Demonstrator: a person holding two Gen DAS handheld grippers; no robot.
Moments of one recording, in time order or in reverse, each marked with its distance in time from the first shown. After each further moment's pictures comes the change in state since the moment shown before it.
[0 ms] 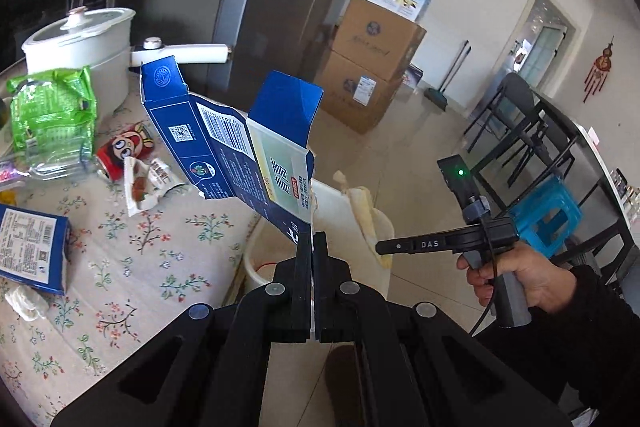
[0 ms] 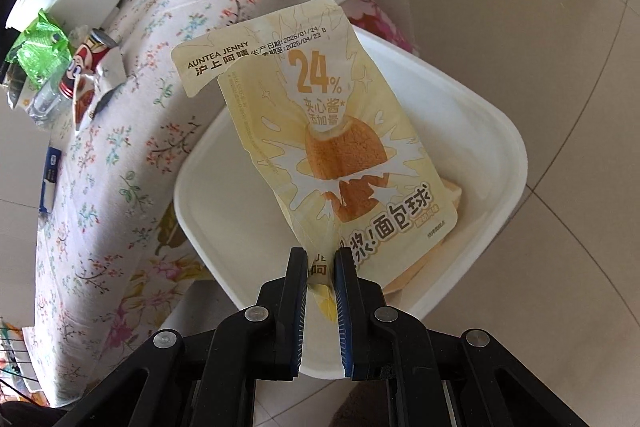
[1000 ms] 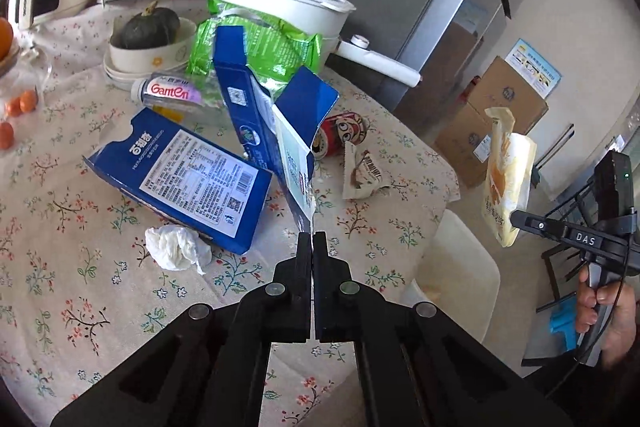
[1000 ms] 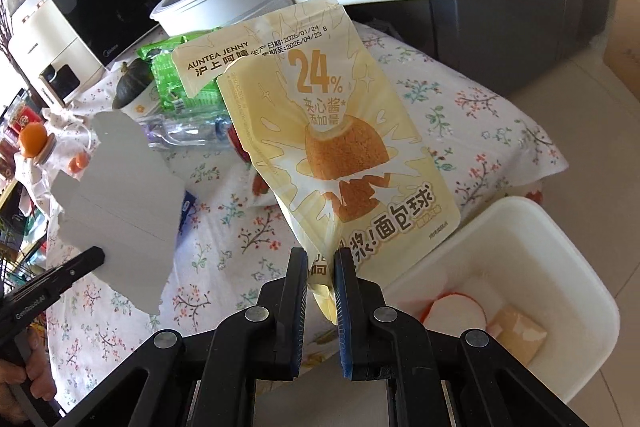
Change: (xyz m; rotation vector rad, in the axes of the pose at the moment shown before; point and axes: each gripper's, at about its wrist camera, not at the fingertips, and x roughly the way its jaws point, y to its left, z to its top) left arm -0.061 0.168 -0.040 -0.357 -0.089 0.306; right arm -0.037 0.178 0.033 -0.294 -0.239 0.077
